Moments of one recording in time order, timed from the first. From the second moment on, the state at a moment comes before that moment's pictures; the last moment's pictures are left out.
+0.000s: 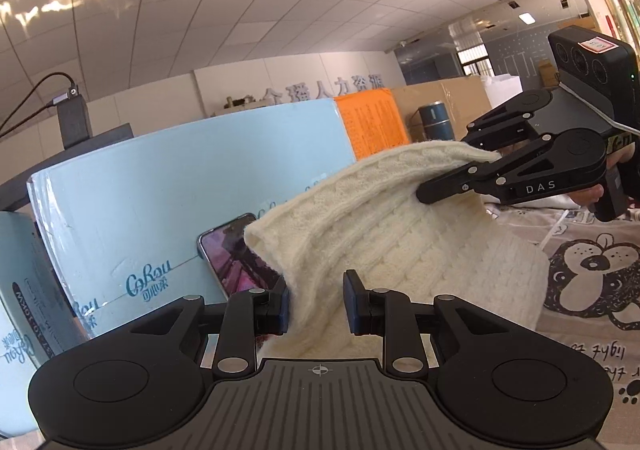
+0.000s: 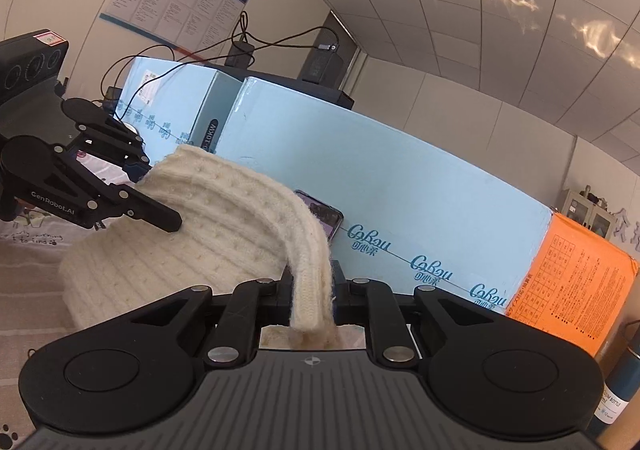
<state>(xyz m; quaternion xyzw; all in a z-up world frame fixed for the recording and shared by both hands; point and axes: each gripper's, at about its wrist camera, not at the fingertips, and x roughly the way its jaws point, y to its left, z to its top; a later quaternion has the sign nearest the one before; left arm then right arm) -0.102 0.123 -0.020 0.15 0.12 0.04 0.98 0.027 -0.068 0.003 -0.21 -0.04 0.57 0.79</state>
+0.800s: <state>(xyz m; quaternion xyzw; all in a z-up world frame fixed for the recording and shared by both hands) -0.084 0.182 -0.054 -0.21 0.18 0.10 0.96 0.092 -0.047 -0.058 -0.11 0.19 0.52 0.83</state>
